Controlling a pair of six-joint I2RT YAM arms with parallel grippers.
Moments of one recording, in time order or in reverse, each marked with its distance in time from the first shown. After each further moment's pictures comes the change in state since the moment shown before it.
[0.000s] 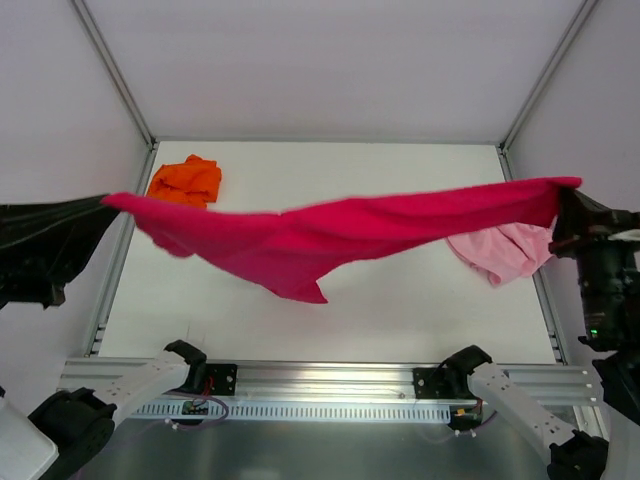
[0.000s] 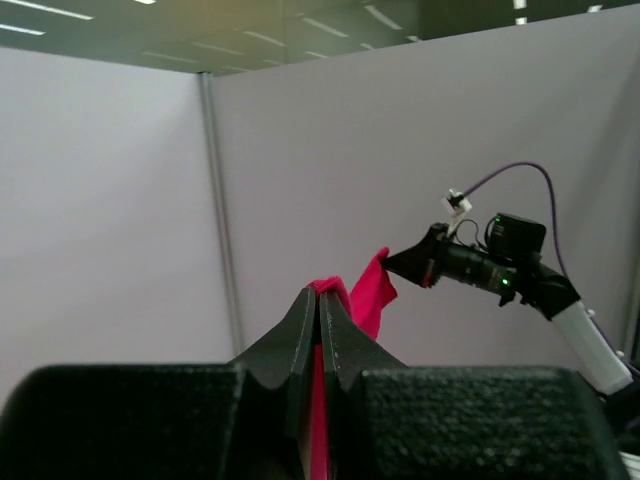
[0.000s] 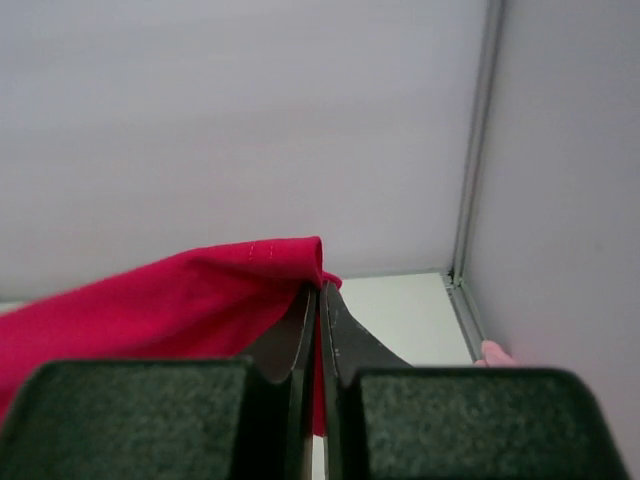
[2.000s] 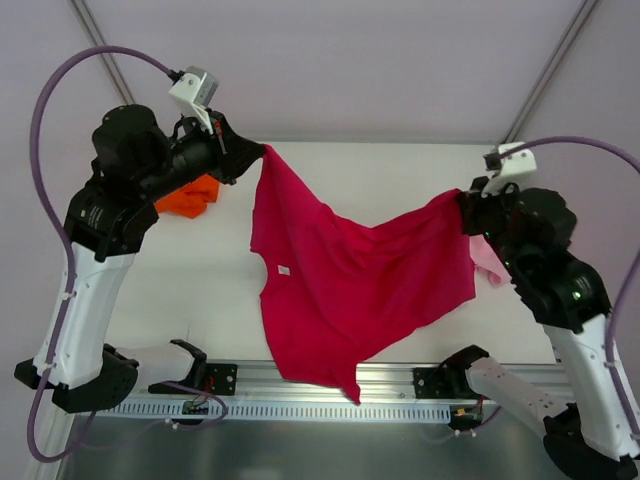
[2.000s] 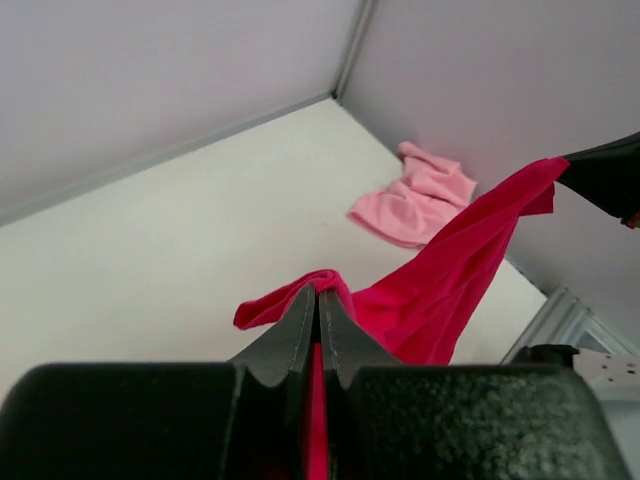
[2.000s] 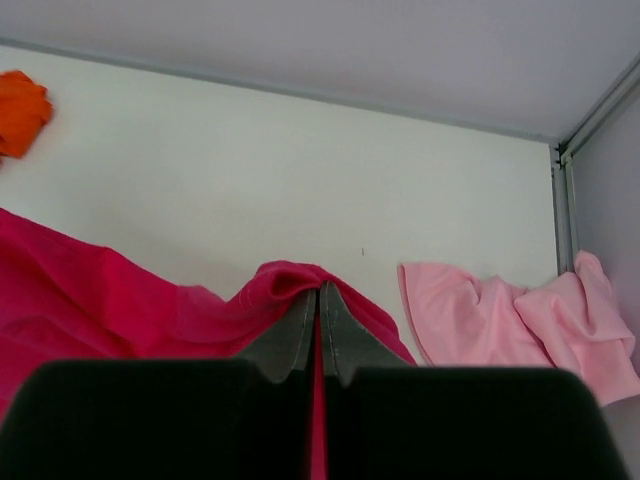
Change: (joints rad) left arm 0.015 0.255 -0.282 -0.206 -0.153 0.111; right arm 0.000 0.165 -0.127 -0.136 -0.216 0.068
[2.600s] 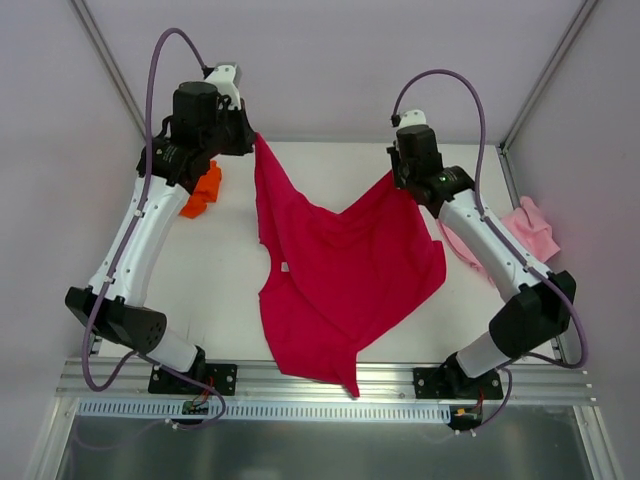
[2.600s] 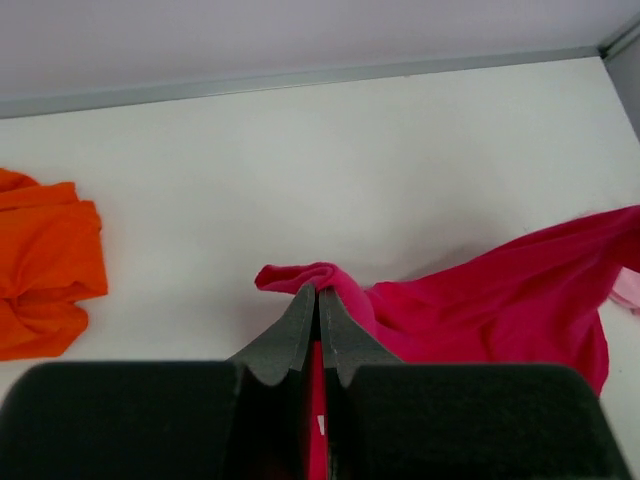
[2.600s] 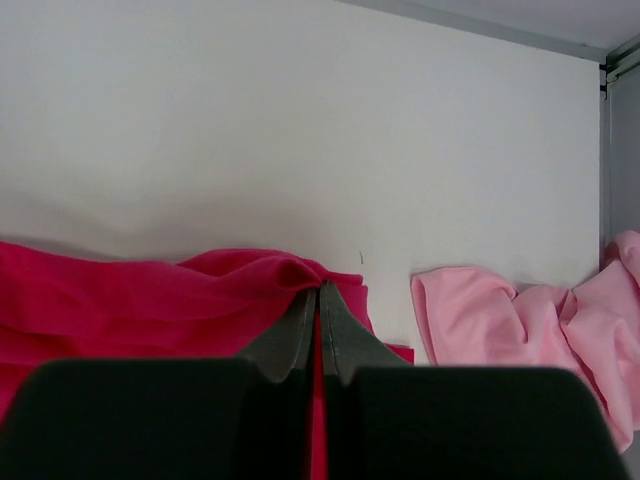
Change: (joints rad) left arm 0.121 0.309 -0.074 0.071 -0.309 0.028; right arm -0.007 0.698 0.044 0.257 0.159 0.016
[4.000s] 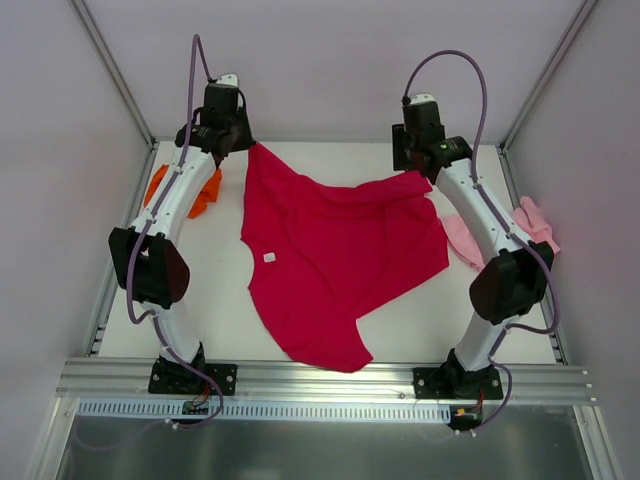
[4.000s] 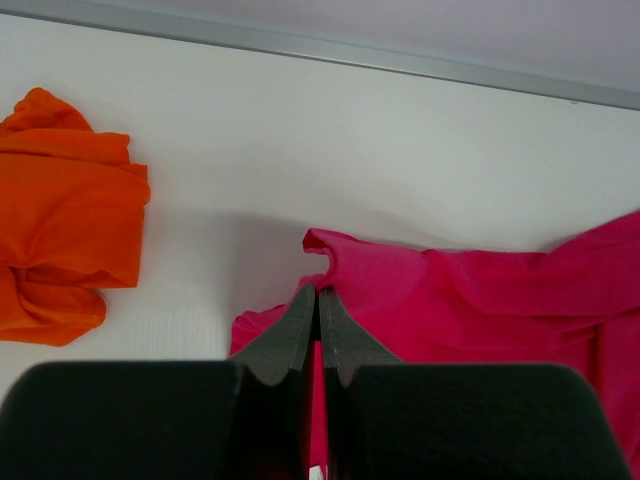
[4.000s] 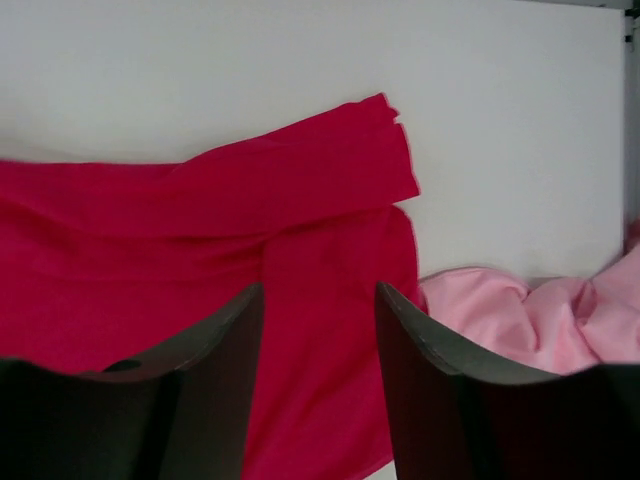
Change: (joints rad) left arm 0.098 0.331 0.042 0.097 -0.169 -0.119; right arm -0.116 0.255 0.280 -0.119 -0.020 0.064
